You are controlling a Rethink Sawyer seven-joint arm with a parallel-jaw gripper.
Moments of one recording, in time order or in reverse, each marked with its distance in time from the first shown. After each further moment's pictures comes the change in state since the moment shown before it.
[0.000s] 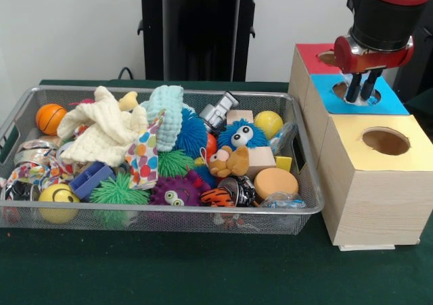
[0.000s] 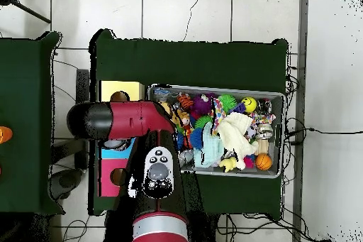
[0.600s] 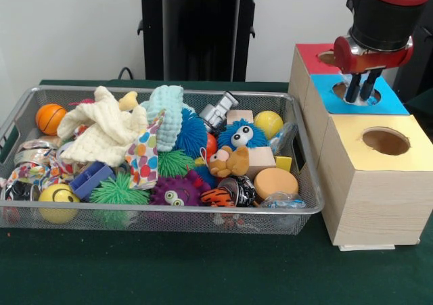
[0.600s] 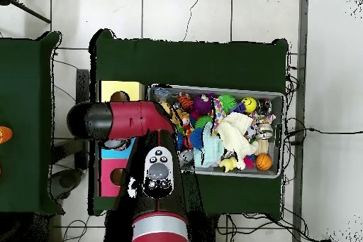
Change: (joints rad) arm 0.000 0.001 0.000 0.000 -0.002 -0.001 0.000
